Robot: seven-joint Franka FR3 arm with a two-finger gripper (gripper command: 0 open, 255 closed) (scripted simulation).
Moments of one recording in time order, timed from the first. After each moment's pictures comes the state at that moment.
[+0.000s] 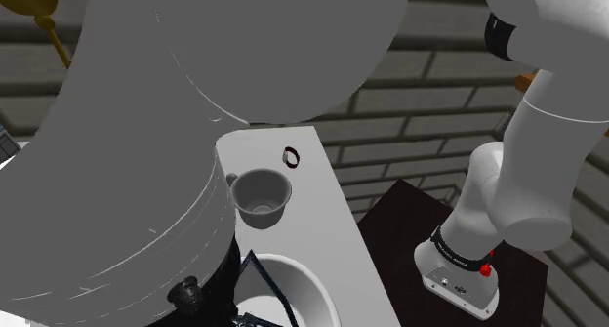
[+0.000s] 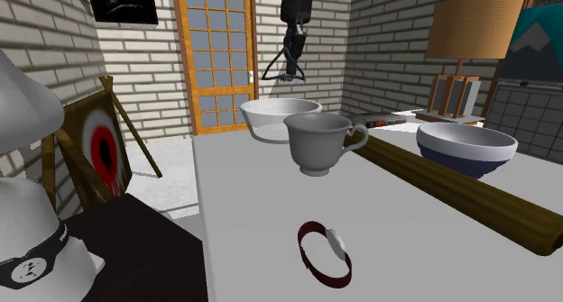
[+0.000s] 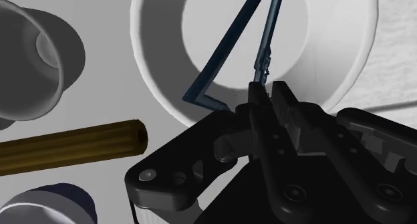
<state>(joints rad) 0.52 0.16 0.77 -1.61 -0.11 1.63 0.51</state>
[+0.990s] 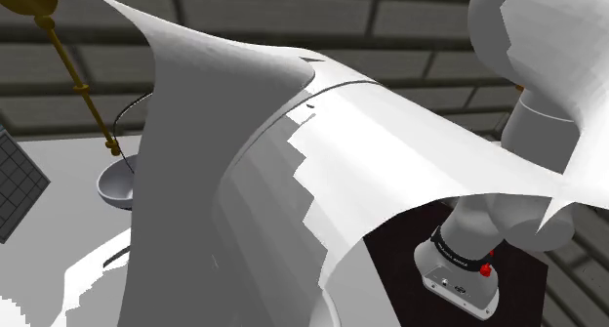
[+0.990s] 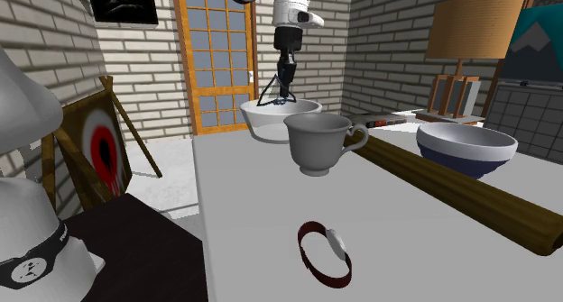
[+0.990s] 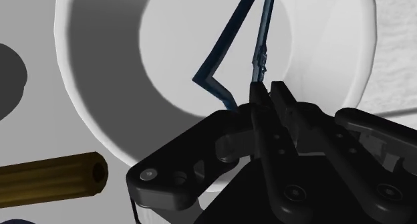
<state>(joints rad) 0.55 0.18 0.79 -1.75 -0.13 1.78 0.58</state>
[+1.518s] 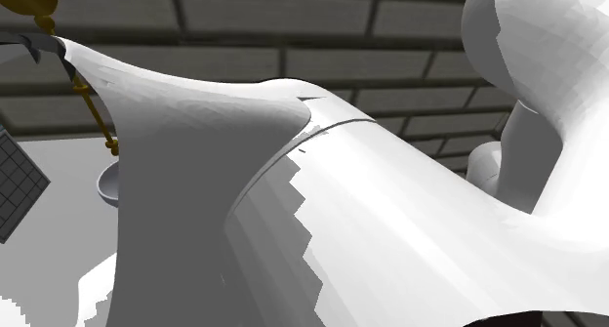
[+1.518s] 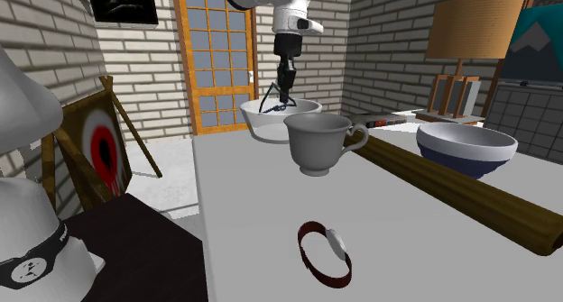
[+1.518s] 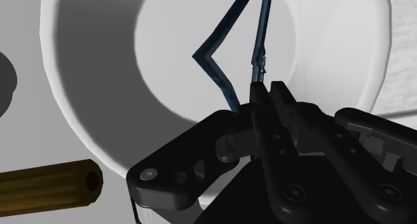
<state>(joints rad) 0.55 0.19 0.79 -1.78 -0.13 1.82 0.59</state>
